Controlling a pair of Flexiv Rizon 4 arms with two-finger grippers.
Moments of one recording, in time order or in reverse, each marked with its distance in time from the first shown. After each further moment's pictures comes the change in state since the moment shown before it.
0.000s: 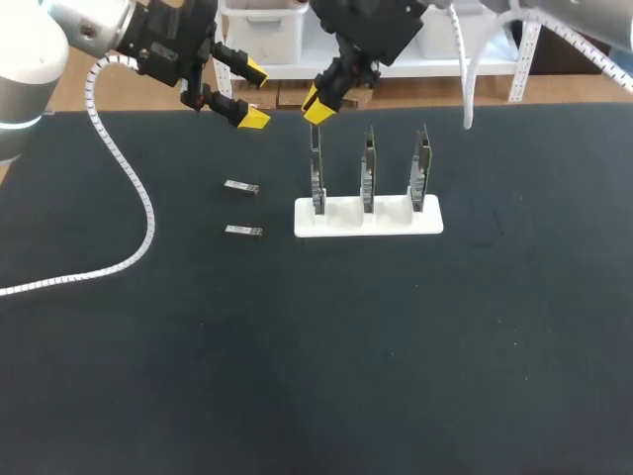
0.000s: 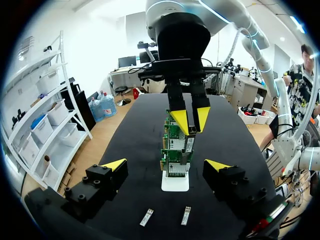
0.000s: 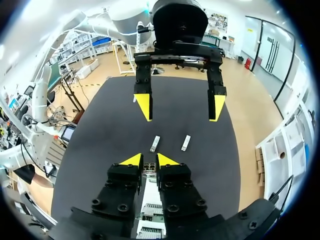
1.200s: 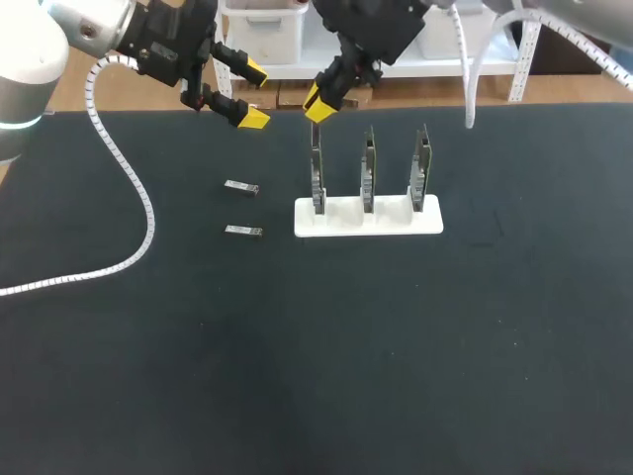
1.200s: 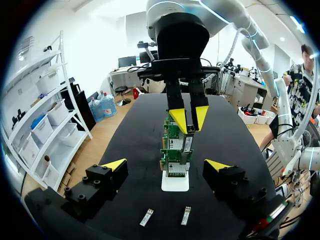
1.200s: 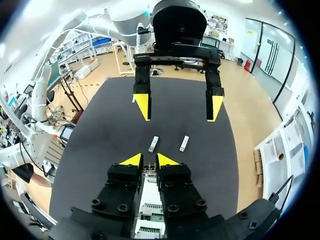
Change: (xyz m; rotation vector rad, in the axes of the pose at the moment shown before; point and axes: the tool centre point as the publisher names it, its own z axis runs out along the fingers) left arm 0.000 0.000 0.000 0.000 0.000 0.000; right arm 0.001 -0.002 -0.002 0.010 -0.005 -0.009
